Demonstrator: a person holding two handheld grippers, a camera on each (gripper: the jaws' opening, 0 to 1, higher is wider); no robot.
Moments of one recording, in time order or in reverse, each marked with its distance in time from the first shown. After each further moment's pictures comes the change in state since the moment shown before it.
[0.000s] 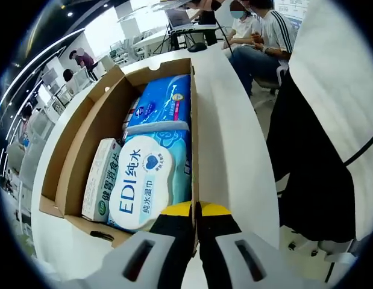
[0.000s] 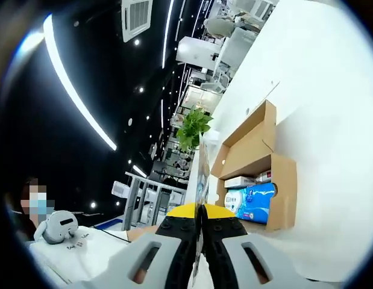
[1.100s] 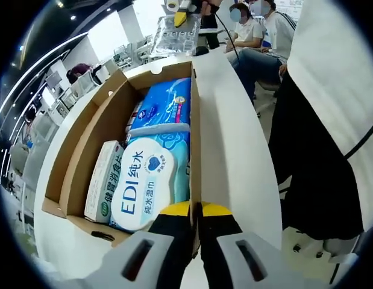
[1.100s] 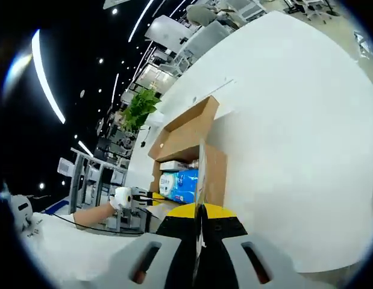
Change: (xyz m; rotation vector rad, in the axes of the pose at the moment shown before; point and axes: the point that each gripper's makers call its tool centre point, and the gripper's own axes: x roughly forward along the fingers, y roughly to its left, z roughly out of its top) left arm -0.002 0.001 0.001 0.041 -0.017 0.041; right arm -0.051 -0.108 -0.007 -0.127 0.155 -0.476
